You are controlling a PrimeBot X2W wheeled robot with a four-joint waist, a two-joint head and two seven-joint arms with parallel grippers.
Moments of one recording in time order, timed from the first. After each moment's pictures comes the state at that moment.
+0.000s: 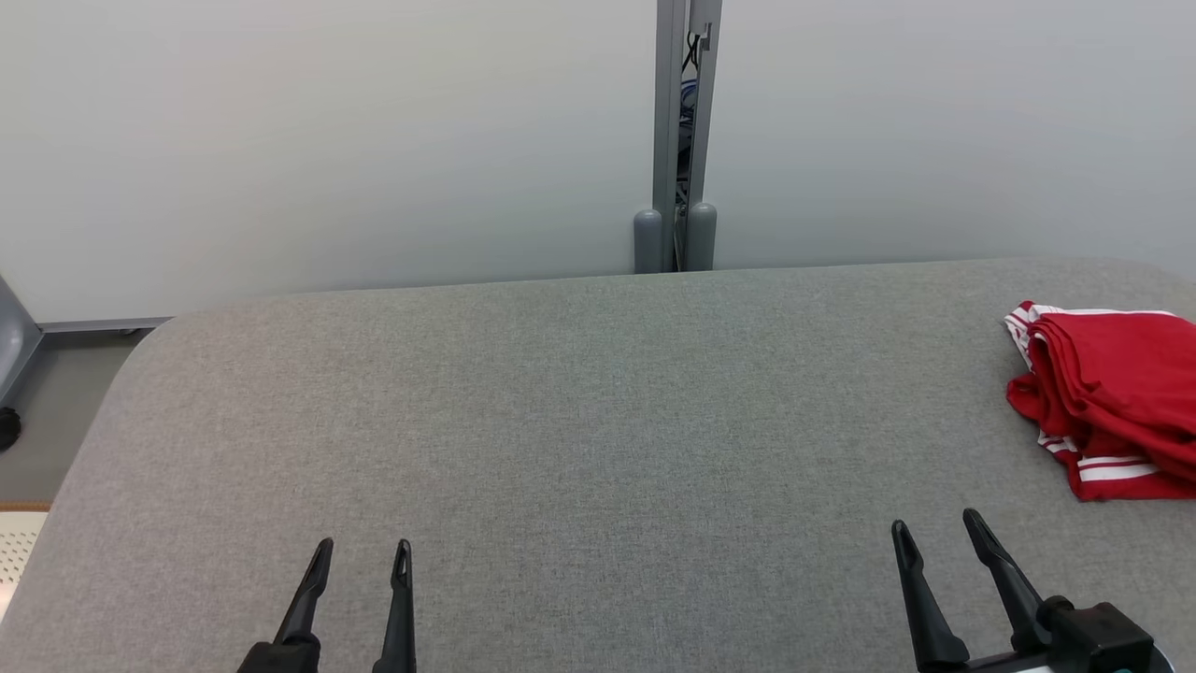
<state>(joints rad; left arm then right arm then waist) 0.16 0.05 -0.14 0.11 -0.12 0.07 -0.26 0.12 -0.05 0.08 0.11 0.17 0.13 -0.26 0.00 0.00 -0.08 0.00</state>
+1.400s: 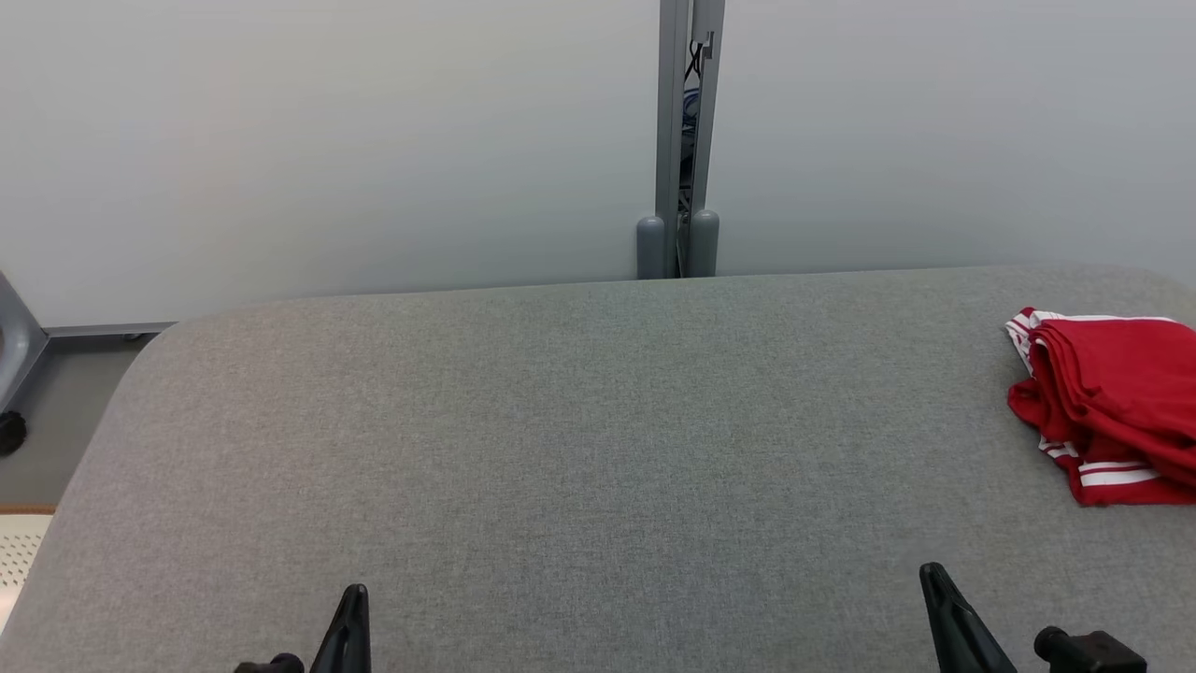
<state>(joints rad) 0.17 0.04 -0.12 0.21 -0.23 0.04 -0.23 0.15 -0.04 0.10 0.20 0.26 0.13 -0.24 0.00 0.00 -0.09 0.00</state>
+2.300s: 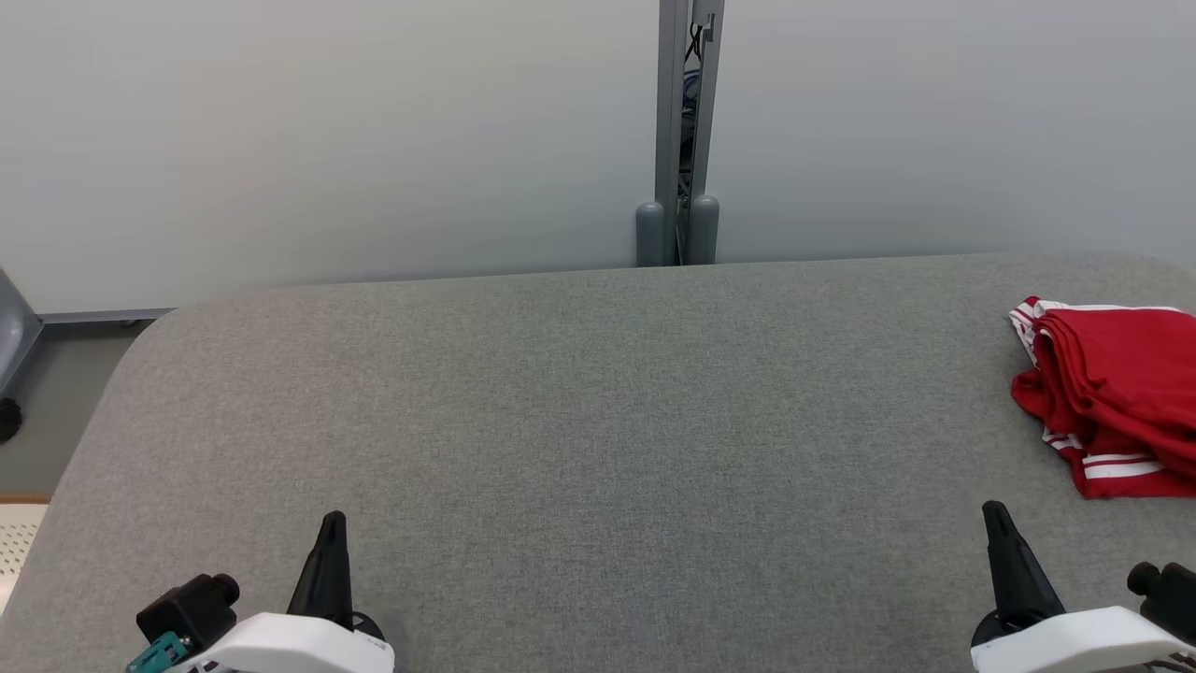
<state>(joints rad) 0.00 0.04 -0.08 0.30 -0.69 -0.01 -0.14 0.02 -0.06 0.01 0.26 0.70 0.13 -0.12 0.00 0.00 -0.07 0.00</state>
